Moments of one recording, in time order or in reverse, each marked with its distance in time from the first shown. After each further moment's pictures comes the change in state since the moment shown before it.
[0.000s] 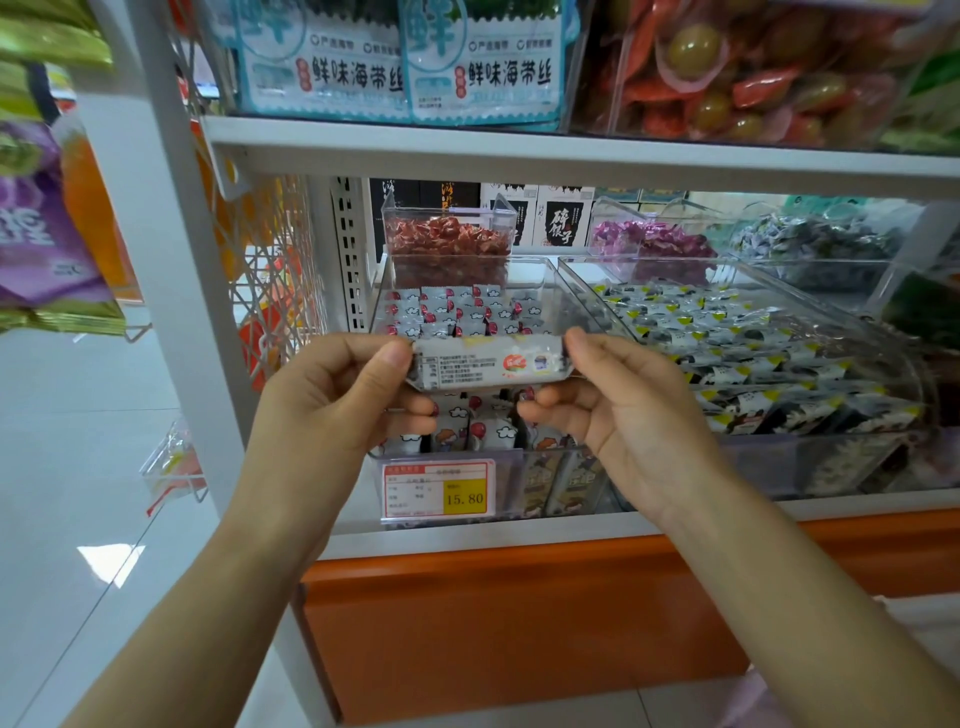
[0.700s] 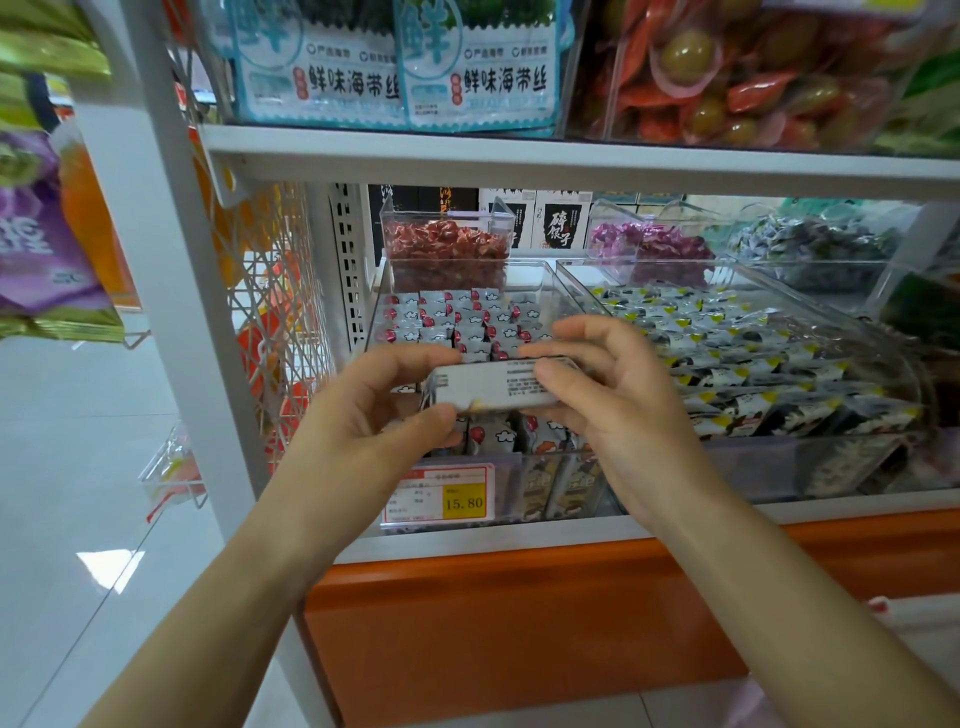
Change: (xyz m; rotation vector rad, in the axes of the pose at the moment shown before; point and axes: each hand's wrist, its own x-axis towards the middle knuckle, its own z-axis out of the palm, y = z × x) left_hand -0.005 0.003 0.004 0.116 -0.240 -0.031; right_hand 0.005 0.009 -0.006 -0.398 0.018 -0.179
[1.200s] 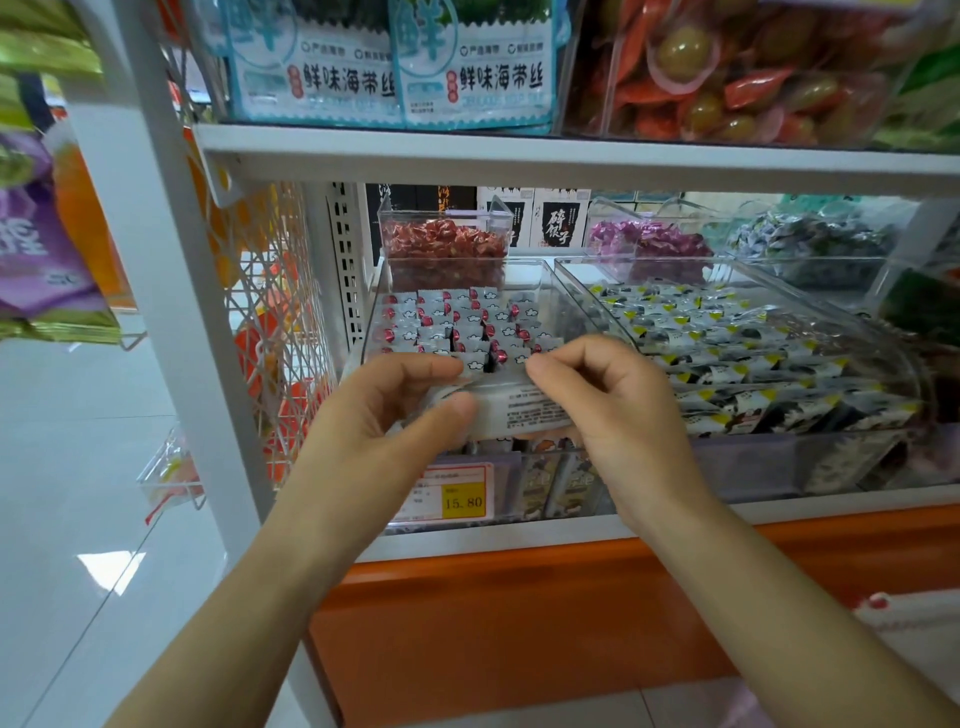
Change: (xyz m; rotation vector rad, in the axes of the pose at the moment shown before) left_hand -0.002 -0.003 0.007 0.076 0.095 -0.030; right_hand -0.007 -0.003 0.007 -0.212 0.035 -0.141
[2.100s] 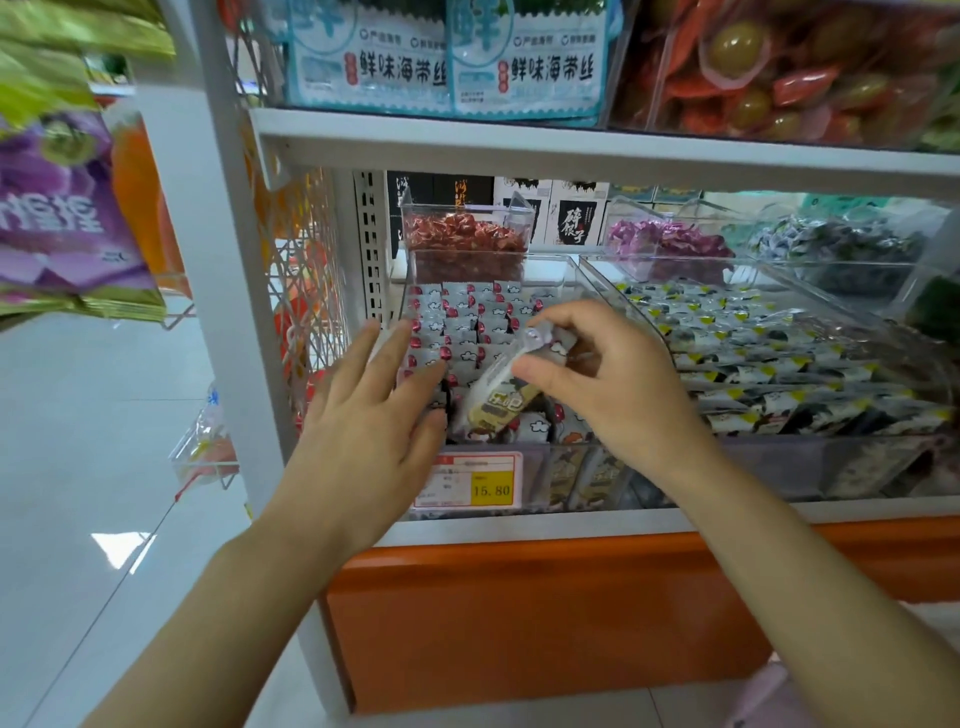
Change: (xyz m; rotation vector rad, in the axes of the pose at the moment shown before) left_hand 0.008 -0.033 -0.030 1.032 -0.017 0.230; right_hand 0.022 -0.001 0.006 -0.367 -0.153 -0.187
